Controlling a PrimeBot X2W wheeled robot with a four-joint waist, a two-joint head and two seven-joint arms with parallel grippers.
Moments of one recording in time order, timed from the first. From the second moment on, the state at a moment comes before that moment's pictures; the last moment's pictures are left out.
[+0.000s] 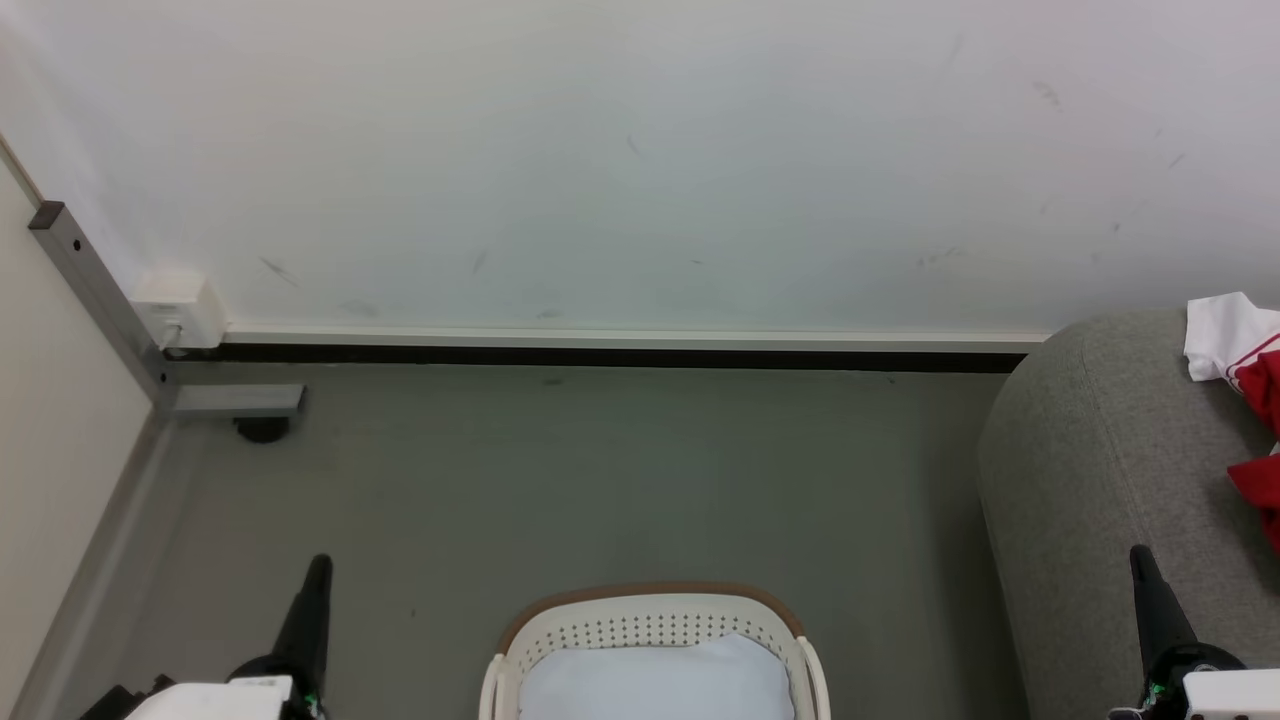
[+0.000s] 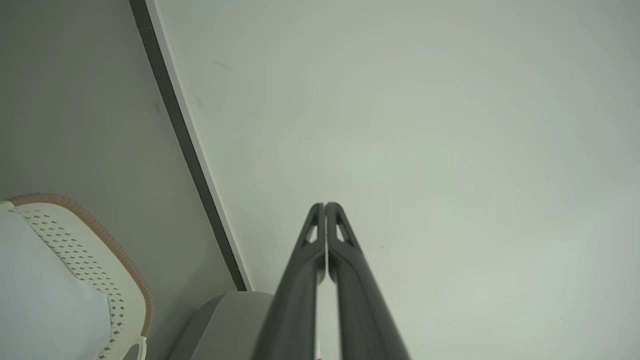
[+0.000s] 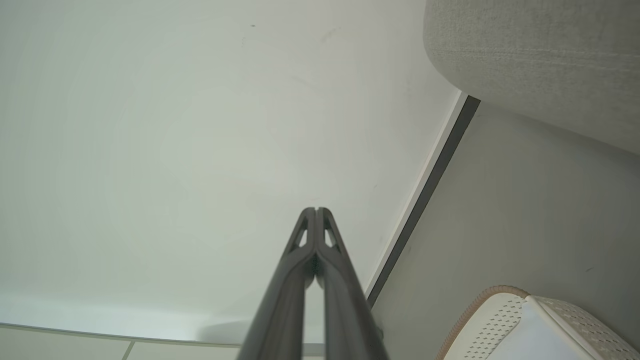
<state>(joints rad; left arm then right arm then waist) -0.08 0.05 0.10 0.25 -1.48 -0.12 0.08 -0.09 -0.04 -0.10 0.26 1.48 0.13 0.08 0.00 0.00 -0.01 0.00</state>
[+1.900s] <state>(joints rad) -0.11 0.05 0.11 0.25 -1.61 -0.13 0.11 -0.10 -0.05 -0.11 0.25 1.61 0.13 0.11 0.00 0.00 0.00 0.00</state>
